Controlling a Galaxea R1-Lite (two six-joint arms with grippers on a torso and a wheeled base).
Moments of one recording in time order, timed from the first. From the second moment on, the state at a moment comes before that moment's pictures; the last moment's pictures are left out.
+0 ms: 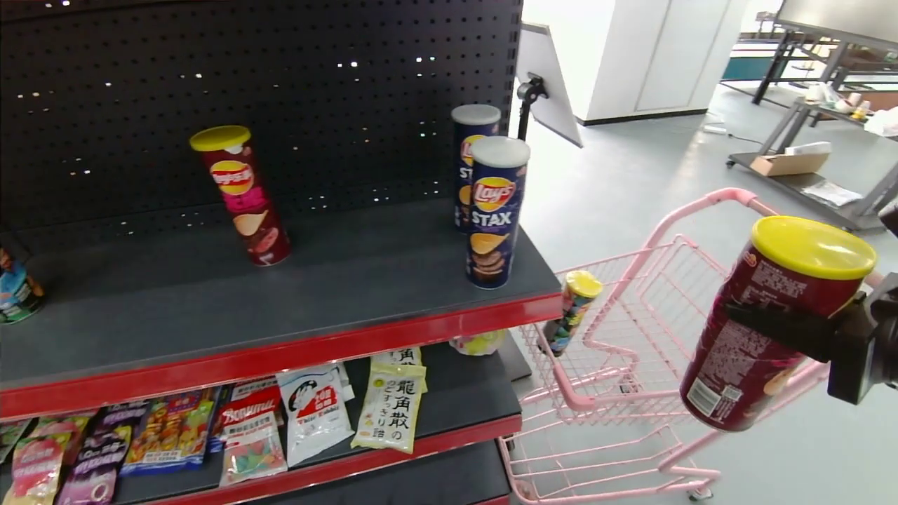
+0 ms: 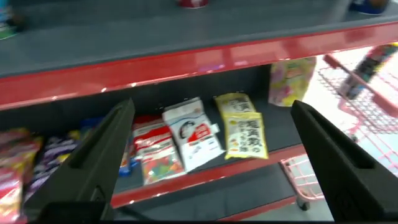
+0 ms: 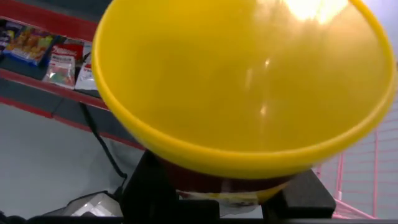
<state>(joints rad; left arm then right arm) 0.00 0.00 0.00 0.00 -0.04 0.00 0.27 1.11 -0.66 -0.11 0.16 -0.18</state>
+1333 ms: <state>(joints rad) 0.00 0.00 0.00 0.00 -0.04 0.01 0.34 1.01 -0.55 -0.13 0.24 -0.23</state>
